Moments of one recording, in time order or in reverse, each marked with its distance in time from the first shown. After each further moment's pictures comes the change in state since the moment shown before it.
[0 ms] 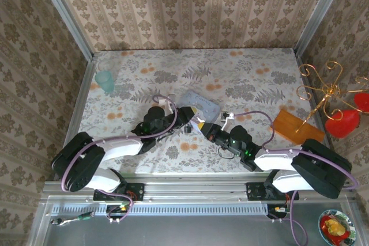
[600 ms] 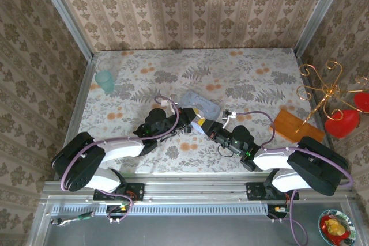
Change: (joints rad) left arm -0.058 0.014 0.000 0.084 -0.025 -0.066; right arm -0.013 0.051 -0.010 0.157 0.000 0.071
